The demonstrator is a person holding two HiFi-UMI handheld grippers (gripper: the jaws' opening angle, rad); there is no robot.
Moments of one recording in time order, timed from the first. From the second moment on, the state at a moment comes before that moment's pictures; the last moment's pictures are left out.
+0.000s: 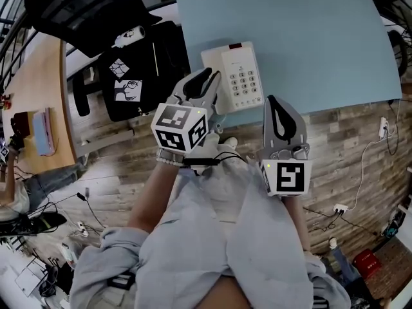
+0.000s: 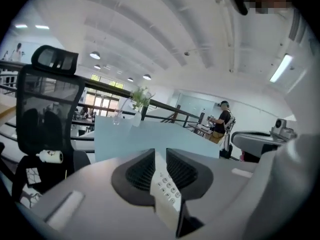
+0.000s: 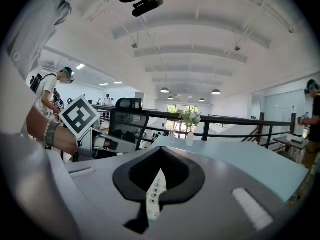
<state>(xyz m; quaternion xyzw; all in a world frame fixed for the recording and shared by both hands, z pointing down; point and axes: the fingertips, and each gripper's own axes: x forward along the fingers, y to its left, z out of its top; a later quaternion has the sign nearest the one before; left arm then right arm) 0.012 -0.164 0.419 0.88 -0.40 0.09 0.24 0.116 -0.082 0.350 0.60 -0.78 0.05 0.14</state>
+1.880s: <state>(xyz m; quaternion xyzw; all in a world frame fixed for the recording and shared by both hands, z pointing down) 0.016 -0.135 0.308 0.96 -0.27 0.02 0.10 0.113 -0.072 0.305 0.65 -0.75 0.02 0.11</state>
